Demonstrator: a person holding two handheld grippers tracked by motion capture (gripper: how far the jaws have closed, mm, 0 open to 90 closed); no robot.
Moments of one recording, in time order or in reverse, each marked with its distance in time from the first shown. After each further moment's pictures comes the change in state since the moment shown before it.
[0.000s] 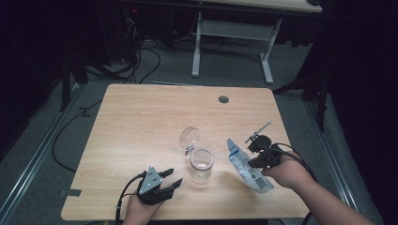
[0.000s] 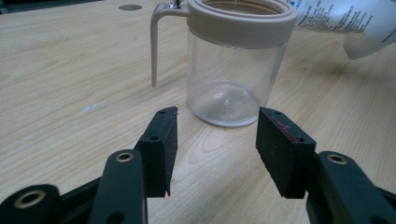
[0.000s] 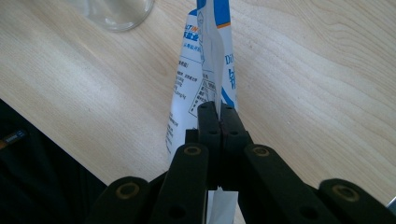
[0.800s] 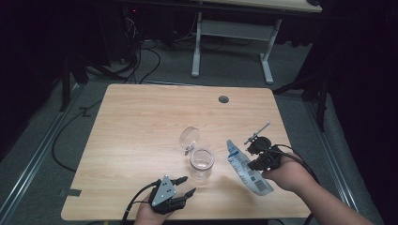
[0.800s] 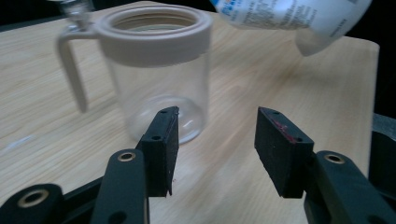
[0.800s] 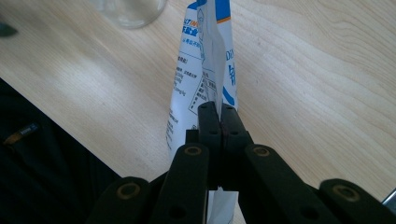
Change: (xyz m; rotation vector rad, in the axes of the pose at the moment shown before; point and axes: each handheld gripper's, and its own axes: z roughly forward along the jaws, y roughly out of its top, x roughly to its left) left arm -0.044 0.006 0.015 -0.020 -0.110 0.087; right arm 0.012 -0.002 -0.011 0.003 -0.002 -0.008
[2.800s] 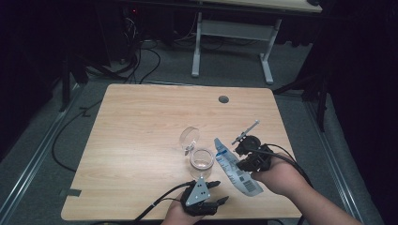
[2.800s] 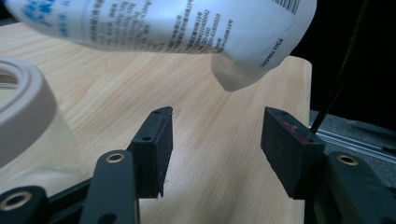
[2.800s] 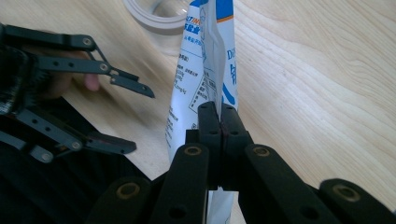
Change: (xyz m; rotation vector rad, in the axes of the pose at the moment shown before) left arm -0.044 0.031 0.059 -0.014 -0.172 0.043; right arm 0.040 0.019 -0.025 -0.038 0.006 -0.067
